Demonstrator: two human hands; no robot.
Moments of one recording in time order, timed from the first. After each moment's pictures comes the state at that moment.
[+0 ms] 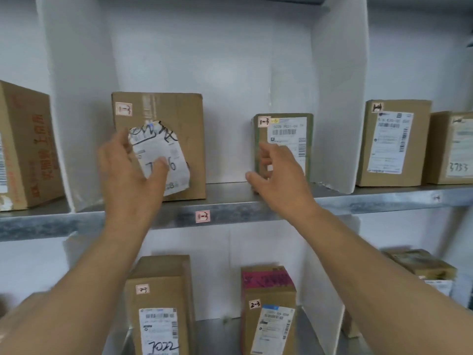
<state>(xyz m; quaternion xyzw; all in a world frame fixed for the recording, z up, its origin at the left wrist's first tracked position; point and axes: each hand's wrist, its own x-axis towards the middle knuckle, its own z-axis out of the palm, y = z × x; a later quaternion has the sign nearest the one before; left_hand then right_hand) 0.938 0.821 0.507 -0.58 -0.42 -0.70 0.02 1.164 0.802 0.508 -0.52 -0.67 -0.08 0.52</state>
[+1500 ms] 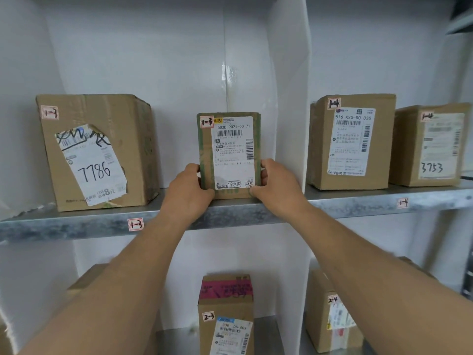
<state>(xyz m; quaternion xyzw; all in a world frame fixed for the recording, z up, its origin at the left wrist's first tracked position) 1.106 0.841 0.505 -0.71 -0.55 -0.43 -0.08 1.285 0.839 0.499 -0.59 -0.68 0.00 0.45</state>
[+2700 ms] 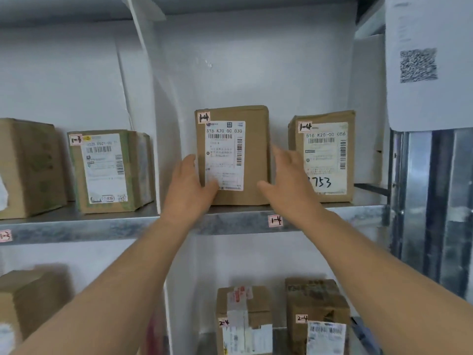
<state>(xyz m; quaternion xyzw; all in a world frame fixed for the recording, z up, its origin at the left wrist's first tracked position) 1.363 0.808 0.512 -0.67 -0.52 -0.53 -0.02 1.542 0.794 0.513 -0.53 -0.69 -0.08 0.48</state>
